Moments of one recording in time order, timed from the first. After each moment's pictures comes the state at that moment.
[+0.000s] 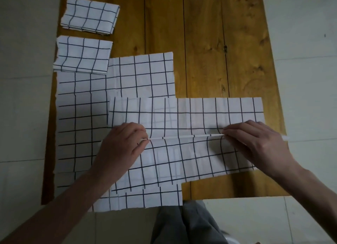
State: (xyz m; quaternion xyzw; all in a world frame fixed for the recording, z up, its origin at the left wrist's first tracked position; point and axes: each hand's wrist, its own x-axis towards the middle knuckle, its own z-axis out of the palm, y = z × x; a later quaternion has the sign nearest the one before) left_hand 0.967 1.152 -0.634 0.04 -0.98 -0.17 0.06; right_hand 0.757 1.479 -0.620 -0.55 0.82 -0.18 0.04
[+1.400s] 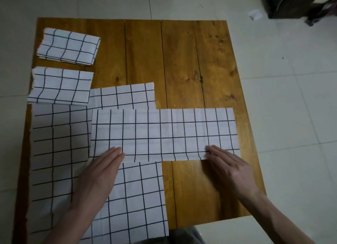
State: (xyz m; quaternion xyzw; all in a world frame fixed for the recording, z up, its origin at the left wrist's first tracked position) left_hand 0.979 1.126 -0.679 0.07 -0.98 -0.20 0.06; right_hand 0.764 1.499 -0.671 -0.47 0.87 -0.14 0.02
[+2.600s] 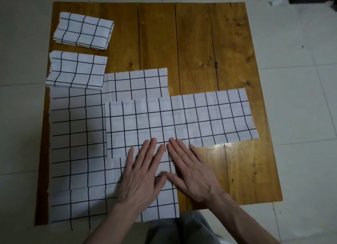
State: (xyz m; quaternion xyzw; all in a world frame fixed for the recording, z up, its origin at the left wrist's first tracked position) left_hand 0.980 1.217 -0.666 0.10 -0.98 -0.10 -0.15; right_hand 0.858 1.393 -0.672 -0.49 0.85 -0.04 0.20
